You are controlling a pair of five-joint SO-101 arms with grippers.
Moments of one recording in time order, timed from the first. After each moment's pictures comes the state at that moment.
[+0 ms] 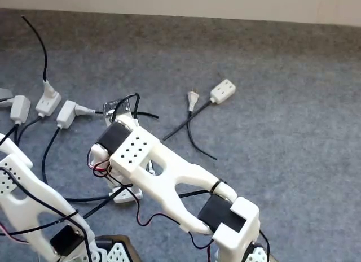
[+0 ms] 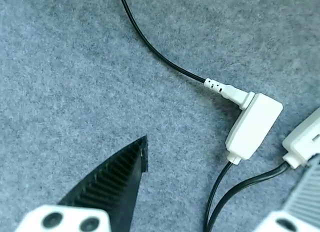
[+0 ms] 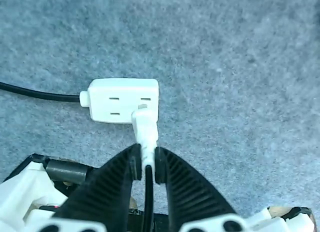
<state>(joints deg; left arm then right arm) -51.7 61.1 -90.0 96.9 -16.8 -61.3 14.2 -13.3 98.6 -39.2</state>
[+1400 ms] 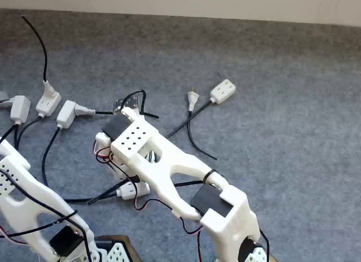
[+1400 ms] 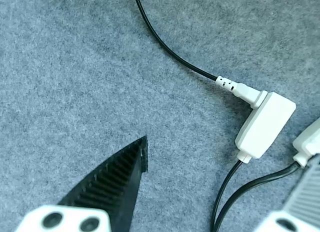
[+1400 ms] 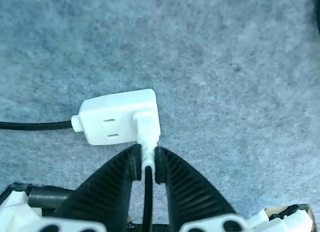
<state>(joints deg) -53.3 61.1 -90.0 96.9 -16.8 -57.3 22.2 -16.0 98.6 -39.2</state>
